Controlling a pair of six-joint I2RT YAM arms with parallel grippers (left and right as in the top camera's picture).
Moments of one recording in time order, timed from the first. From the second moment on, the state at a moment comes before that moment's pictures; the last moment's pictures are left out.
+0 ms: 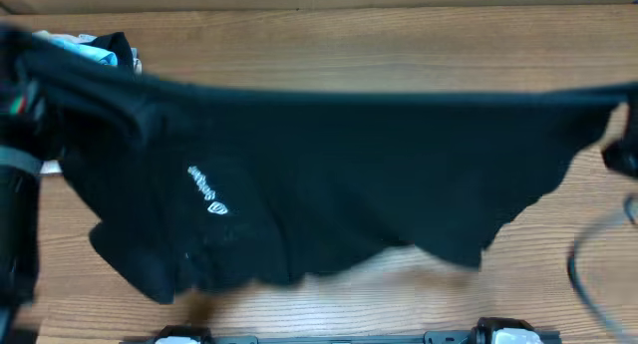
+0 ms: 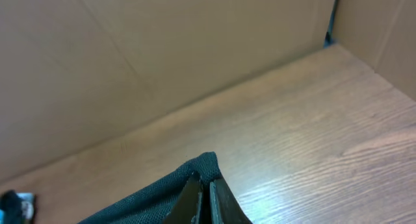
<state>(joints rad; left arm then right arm) -0.08 1.26 2.28 -1.13 -0.27 -0.02 -0.06 1.27 2.24 -1.45 0.06 0.36</state>
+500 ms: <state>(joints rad) -0.08 1.70 2.26 -0.57 -0.27 0.11 -0.06 1.67 2.23 -0.88 0.01 0.22</state>
